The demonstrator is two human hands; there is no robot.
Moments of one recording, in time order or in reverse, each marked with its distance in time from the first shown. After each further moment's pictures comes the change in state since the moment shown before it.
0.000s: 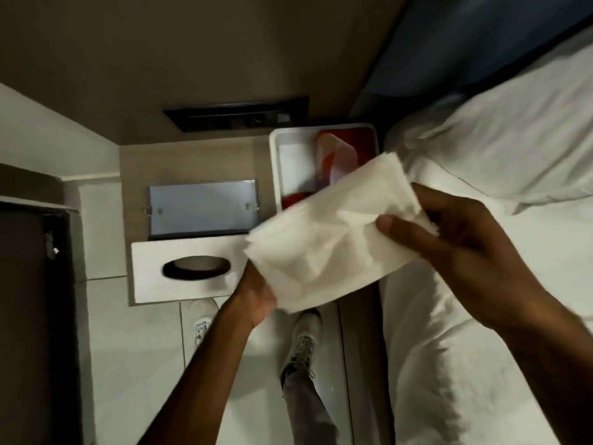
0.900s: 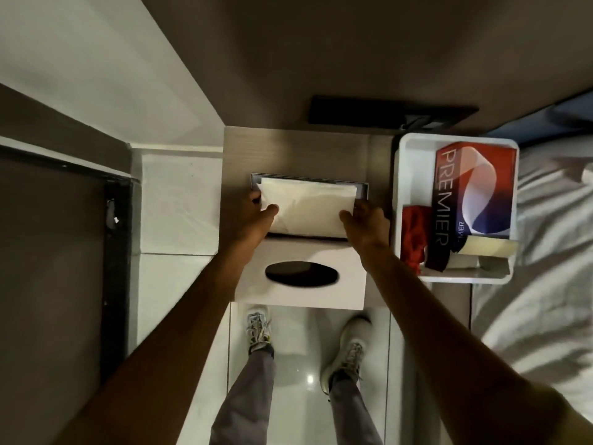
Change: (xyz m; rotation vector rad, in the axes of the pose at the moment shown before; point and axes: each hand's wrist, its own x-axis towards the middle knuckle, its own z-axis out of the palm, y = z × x) left_hand 0.098 0.188 -0.188 0.797 0.377 0.468; right_hand 0.211 0.180 0.245 -0.460 0.415 0.477
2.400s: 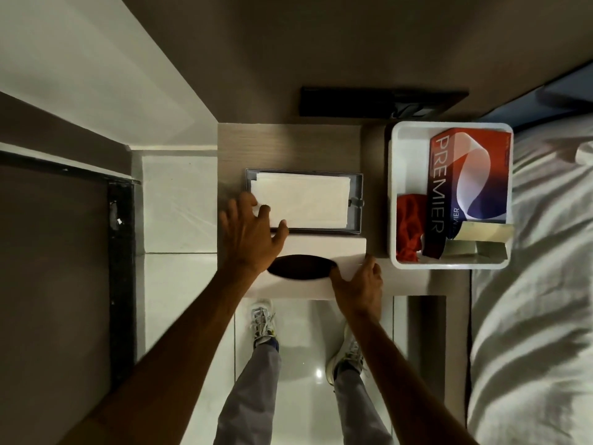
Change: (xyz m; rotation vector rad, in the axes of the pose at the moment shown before) left_hand -0.050 -0.013 0.000 1.144 0.180 0.507; right_hand -0.097 0.076 0.009 -0.110 -0.006 0.159
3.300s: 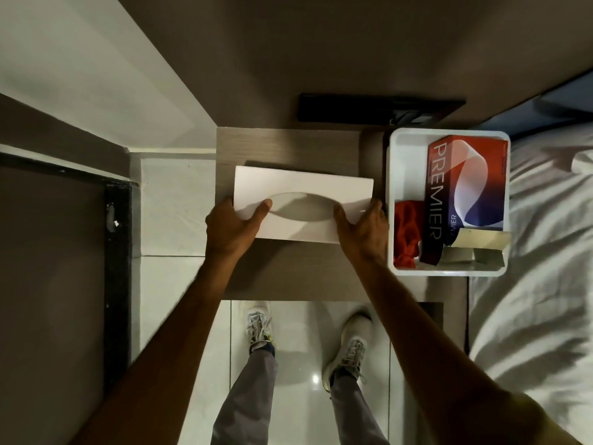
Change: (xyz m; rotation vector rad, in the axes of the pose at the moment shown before) left_hand 0.016 -0.012 -0.029 -0.868 -0.067 -0.464; right_hand 0.055 -0.084 -0.033 0.012 0.105 -0.195
